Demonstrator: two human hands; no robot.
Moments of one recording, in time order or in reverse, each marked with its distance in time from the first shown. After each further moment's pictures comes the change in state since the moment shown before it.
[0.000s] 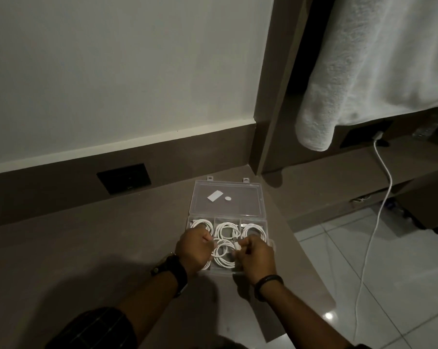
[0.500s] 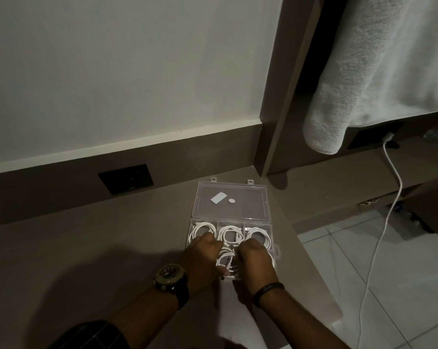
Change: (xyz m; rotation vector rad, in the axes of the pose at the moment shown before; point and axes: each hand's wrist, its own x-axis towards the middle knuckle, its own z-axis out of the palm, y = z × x) left_hand -0.017 0.007 -0.004 0.655 -0.147 0.476; right_hand 0.008 -0.005 0.005 -0.596 -0.106 -0.306
